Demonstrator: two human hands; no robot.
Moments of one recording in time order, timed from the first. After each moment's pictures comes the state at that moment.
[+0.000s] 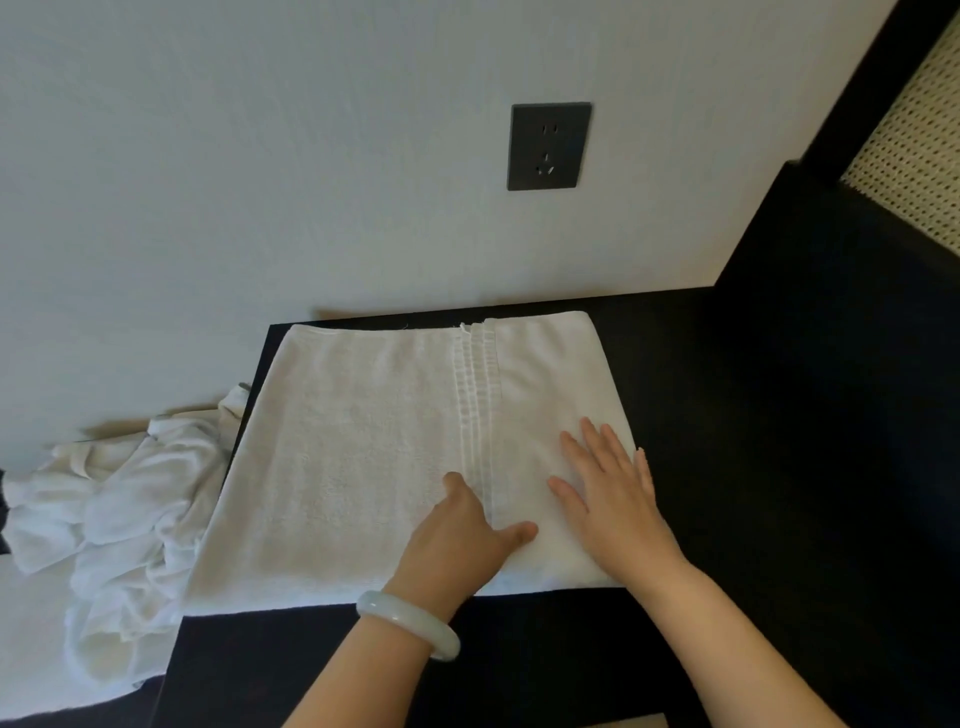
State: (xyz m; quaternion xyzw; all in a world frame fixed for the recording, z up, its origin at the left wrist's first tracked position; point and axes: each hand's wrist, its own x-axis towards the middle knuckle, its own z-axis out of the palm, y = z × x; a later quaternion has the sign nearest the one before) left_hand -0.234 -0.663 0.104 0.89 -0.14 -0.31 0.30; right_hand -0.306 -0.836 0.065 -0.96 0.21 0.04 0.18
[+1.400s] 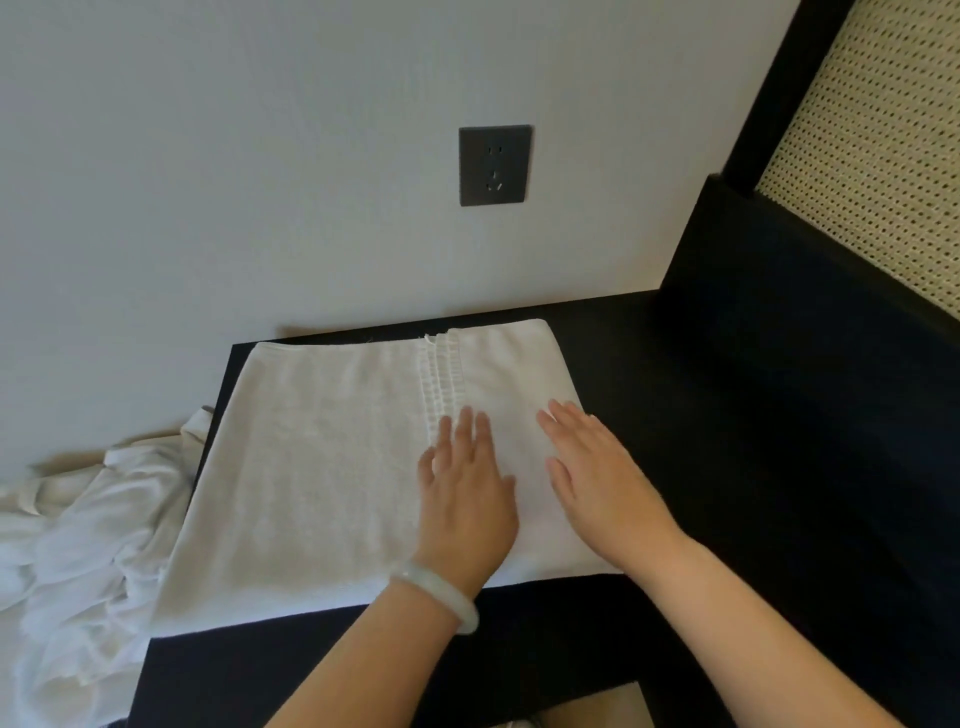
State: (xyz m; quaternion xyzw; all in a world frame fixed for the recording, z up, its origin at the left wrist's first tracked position) left_hand -0.247 -0.701 0.104 0.94 -0.30 -0.04 0.17; right_hand -0.327 -0.839 0.114 -0.98 0.15 -0.07 0.13
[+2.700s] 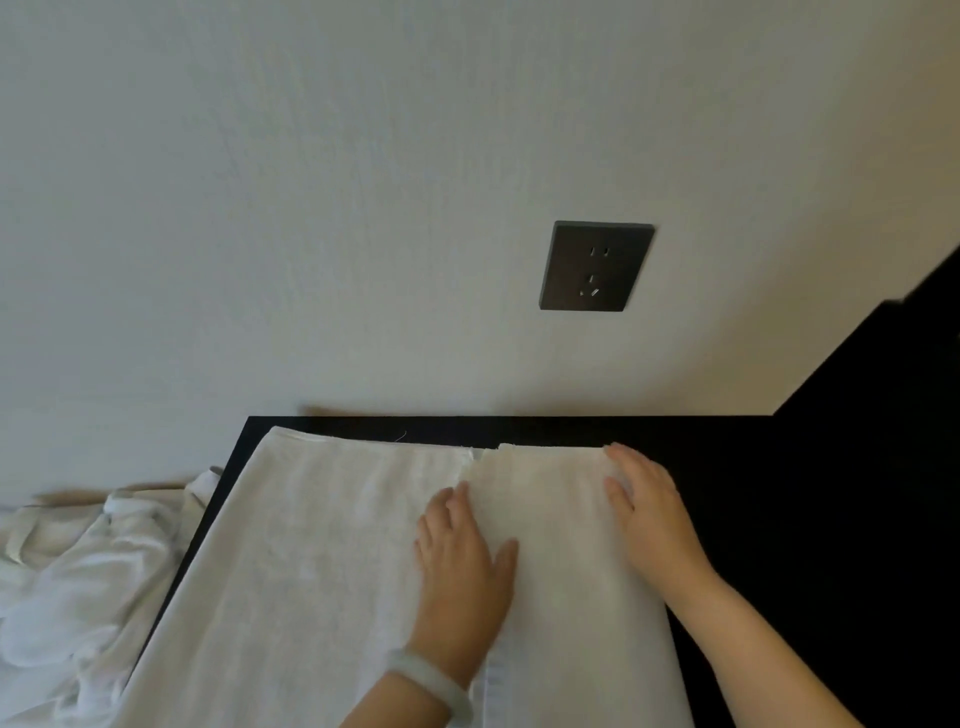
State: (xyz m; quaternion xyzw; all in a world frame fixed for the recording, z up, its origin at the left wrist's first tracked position) left_hand -0.118 -0.748 0.075 0.92 -0.13 -0.10 0.35; right_hand -0.159 -0.955 0.075 -0.91 0.23 -0.11 0.32
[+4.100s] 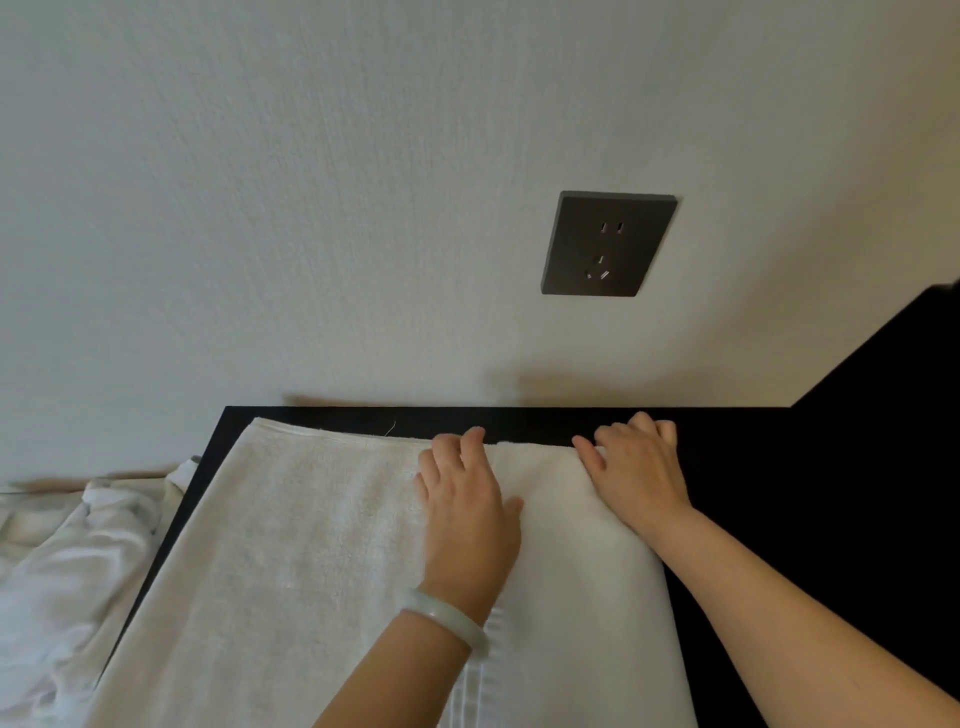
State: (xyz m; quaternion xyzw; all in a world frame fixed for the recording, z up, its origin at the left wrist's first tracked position) left_hand -0.077 -0.783 0.086 0.94 -0.16 0.01 0.28; right_hand -0.098 -0.985 0.057 -0.98 0.16 -0.08 0.02
